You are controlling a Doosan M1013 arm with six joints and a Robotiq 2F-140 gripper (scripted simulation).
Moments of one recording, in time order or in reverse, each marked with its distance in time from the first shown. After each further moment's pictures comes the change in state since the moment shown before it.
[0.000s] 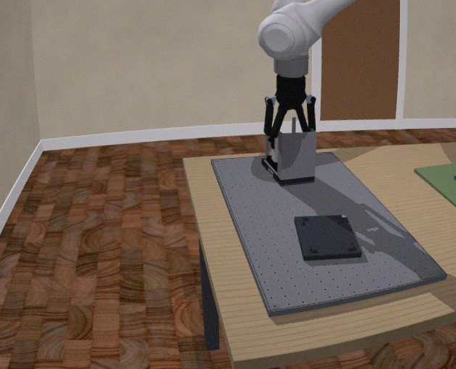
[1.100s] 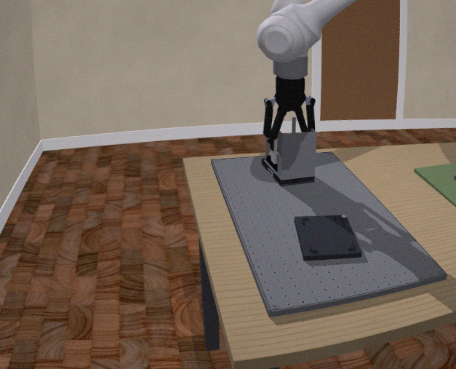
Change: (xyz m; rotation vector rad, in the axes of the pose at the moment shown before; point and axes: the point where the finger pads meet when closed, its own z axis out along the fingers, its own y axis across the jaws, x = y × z) arm 0.000 -0.001 0.004 -0.002 -0.001 -0.001
